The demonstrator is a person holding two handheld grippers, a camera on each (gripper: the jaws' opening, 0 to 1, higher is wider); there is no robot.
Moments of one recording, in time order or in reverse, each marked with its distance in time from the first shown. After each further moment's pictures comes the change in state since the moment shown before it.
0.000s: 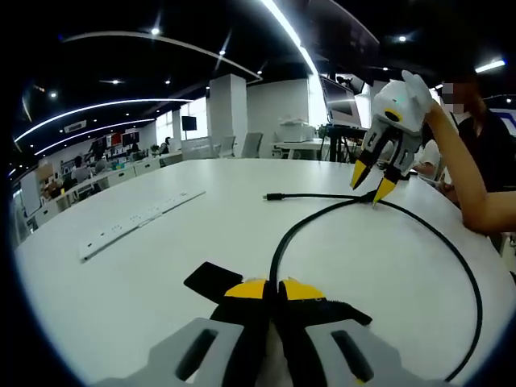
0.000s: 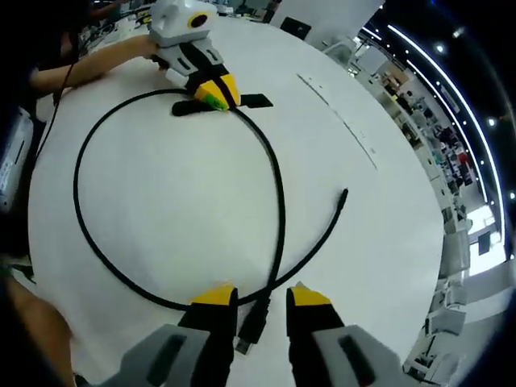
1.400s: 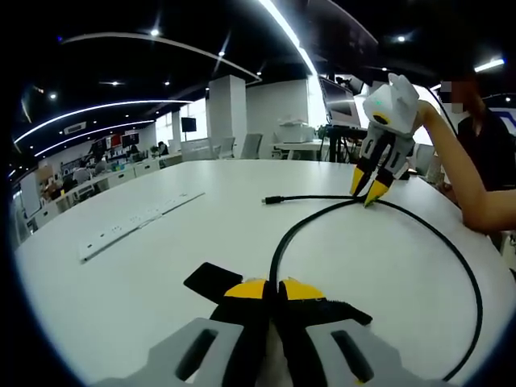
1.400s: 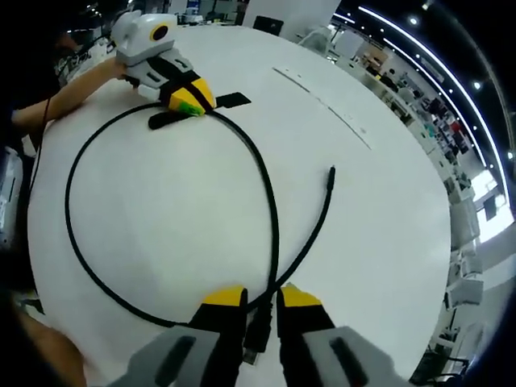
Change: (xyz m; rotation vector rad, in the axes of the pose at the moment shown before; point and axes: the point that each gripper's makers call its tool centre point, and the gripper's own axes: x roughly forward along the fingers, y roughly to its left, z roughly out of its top) left arm 0.000 0.000 0.000 0.006 -0.006 -0.001; right arm 0.009 -0.001 -0.001 0.153 -0.007 0.013
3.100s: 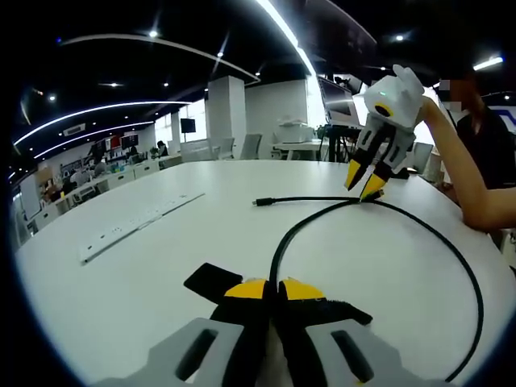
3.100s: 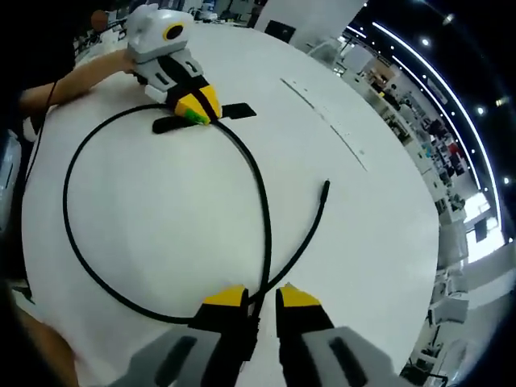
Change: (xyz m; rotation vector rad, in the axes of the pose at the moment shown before) left arm 0.001 0.001 0.000 0.008 -0.002 -0.001; right arm -0.007 -0.004 0.024 -0.114 -0.026 -0.047
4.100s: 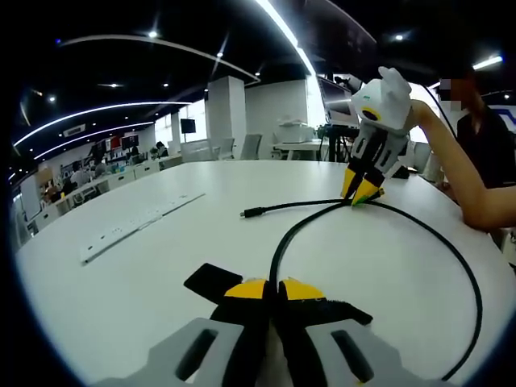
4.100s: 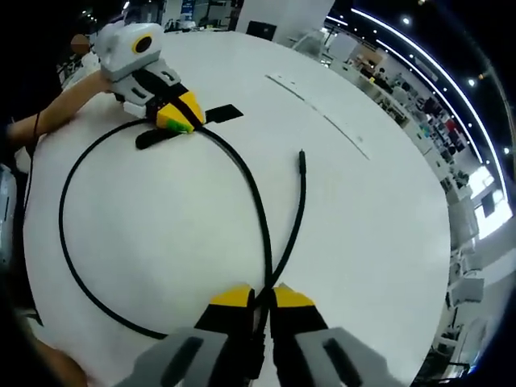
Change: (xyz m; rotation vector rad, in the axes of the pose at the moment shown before) left arm -0.001 -0.001 0.000 0.004 0.000 0.003; right arm 0.016 -0.002 -0.002 0.131 -0.009 0.036
